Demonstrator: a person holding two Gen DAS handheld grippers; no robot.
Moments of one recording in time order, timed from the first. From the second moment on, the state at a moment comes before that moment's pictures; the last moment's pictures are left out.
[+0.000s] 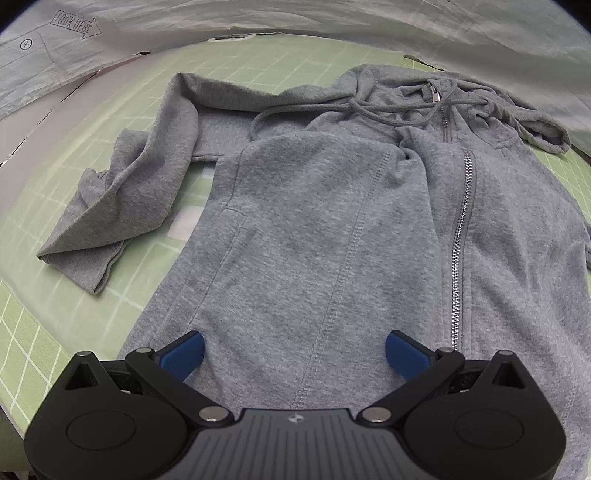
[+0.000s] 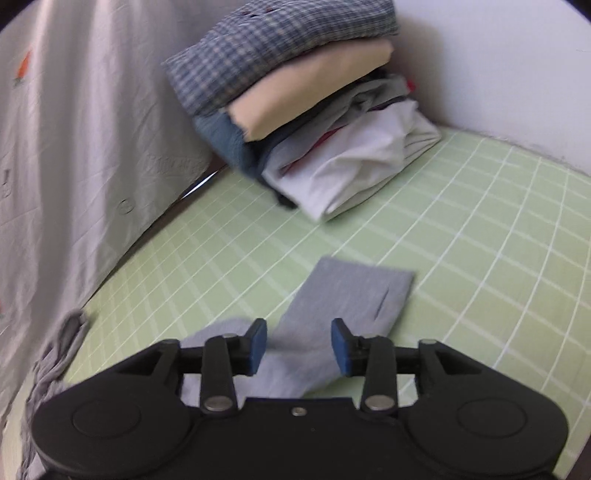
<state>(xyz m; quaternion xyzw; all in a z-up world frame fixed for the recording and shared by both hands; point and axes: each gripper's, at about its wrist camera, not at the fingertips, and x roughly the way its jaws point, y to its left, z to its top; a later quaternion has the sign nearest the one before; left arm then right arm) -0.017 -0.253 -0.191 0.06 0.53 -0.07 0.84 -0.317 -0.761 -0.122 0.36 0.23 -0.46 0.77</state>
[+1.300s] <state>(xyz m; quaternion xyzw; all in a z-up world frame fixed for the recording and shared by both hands) -0.016 -0.255 -0.192 0.05 0.53 -0.05 0.84 -0.346 -0.802 -0.055 0.07 0.29 -0.53 0.80</state>
